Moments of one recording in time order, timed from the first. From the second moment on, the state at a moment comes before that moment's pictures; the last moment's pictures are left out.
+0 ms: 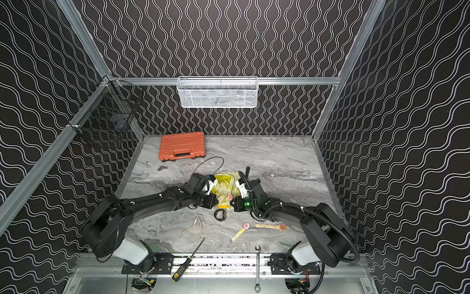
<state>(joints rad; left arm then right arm) -0.69 1.50 0.81 -0.21 0.28 -0.41 0.66 1.46 0.57 0.14 -0.35 0.56</state>
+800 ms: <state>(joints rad) -0.69 1.46 0.71 0.10 0.45 -0.47 0.67 1.57 0.61 0.26 -0.42 0.60</state>
